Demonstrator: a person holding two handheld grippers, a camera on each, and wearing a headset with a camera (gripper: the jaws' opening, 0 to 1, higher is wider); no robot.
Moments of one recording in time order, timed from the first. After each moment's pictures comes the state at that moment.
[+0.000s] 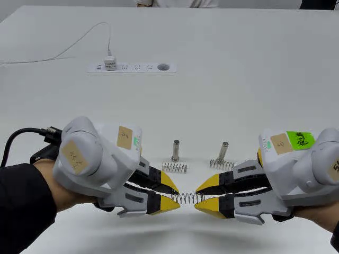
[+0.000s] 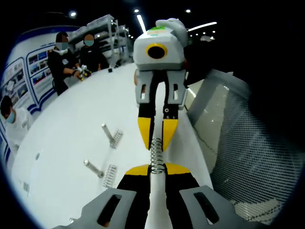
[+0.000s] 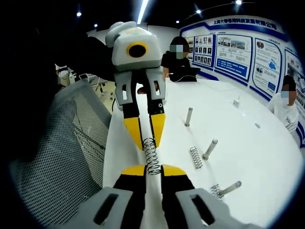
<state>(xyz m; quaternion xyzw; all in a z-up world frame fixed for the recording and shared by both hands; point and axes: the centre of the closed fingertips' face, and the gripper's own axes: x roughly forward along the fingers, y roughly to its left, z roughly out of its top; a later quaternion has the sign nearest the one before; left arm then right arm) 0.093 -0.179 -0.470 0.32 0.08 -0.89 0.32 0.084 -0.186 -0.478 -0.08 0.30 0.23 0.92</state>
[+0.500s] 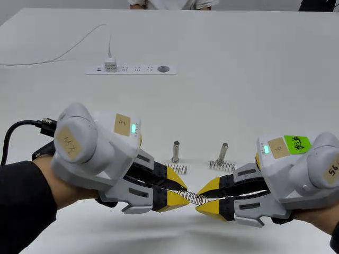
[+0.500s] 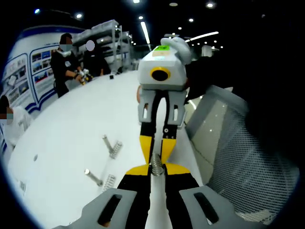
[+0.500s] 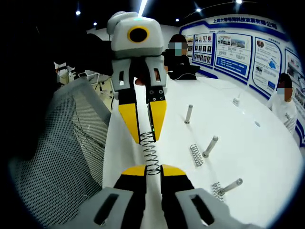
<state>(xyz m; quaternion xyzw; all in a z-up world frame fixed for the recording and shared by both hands) 0.079 -0.185 -0.447 0.27 0.09 -0.90 0.32 0.081 -0.188 -0.482 -0.08 0.30 0.22 0.92</state>
